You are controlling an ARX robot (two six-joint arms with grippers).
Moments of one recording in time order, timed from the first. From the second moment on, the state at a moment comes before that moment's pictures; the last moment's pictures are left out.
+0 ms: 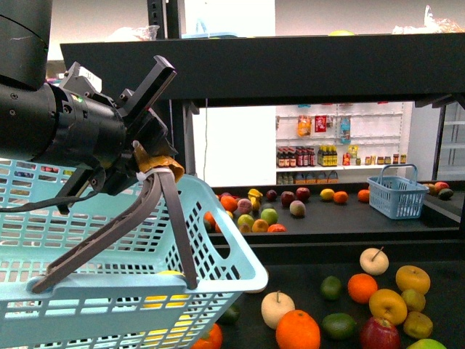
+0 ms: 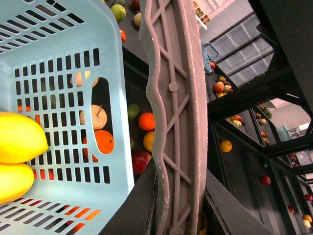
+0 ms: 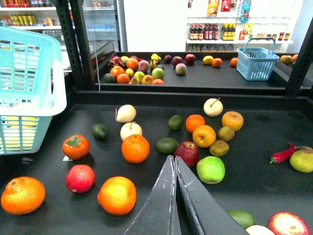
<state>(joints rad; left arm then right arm) -0.29 1.64 1.20 0.23 0.19 -0.78 0.00 0.42 0.05 0.37 0.00 0.01</state>
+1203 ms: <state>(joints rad) -0.29 1.63 1.20 0.23 0.19 -0.78 0.00 0.00 0.01 0.00 0.00 0.00</state>
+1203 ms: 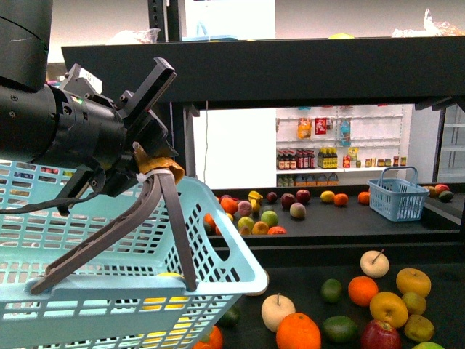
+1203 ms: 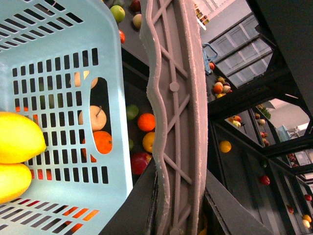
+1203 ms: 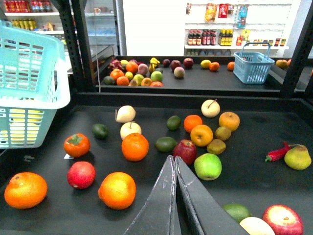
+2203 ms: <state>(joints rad) -0.02 1.58 1.16 0.30 -0.27 -1.25 0.00 0.00 0.01 0.00 0.00 0.00</state>
